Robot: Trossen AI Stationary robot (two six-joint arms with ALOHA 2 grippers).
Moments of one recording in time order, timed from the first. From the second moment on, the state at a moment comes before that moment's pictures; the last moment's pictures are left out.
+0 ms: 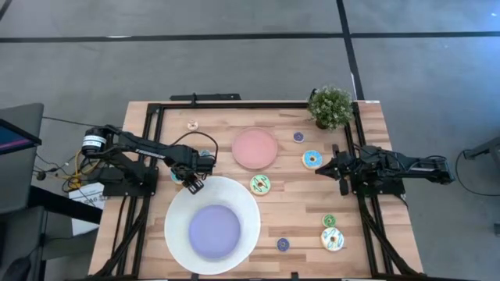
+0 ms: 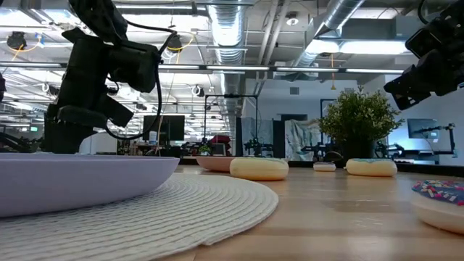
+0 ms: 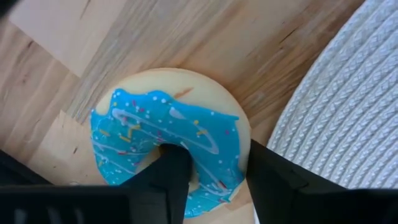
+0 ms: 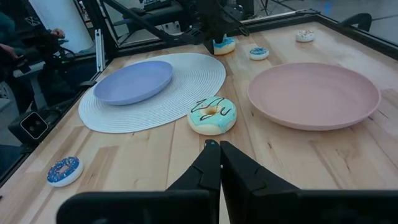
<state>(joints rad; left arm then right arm) 0.06 1.52 0.74 -0.95 -0.03 -0.73 -0.02 0.01 0.12 -0.40 -0.10 0.11</state>
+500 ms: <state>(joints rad) 0.06 1.52 0.75 -0.99 -0.04 -0.71 -0.02 0.01 0.12 -0.40 -0.10 0.11</state>
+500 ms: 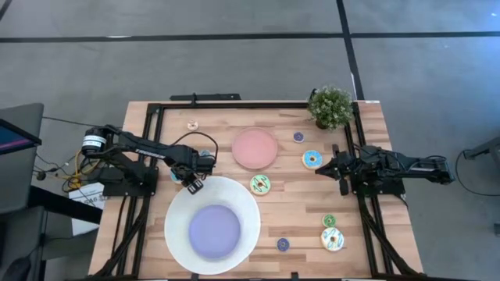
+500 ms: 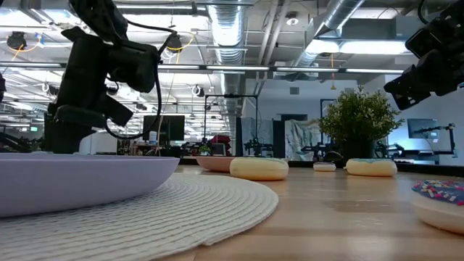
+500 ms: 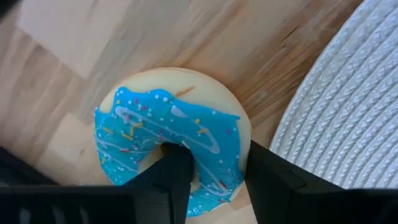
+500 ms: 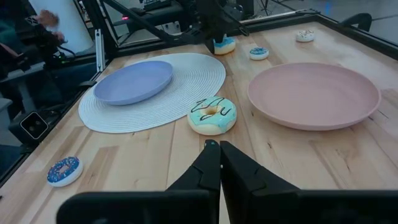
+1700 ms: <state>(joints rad) -0.66 1.81 1.28 -0.79 -0.13 -0.97 -0.02 0.01 0.12 -0.40 -0.10 0.11</state>
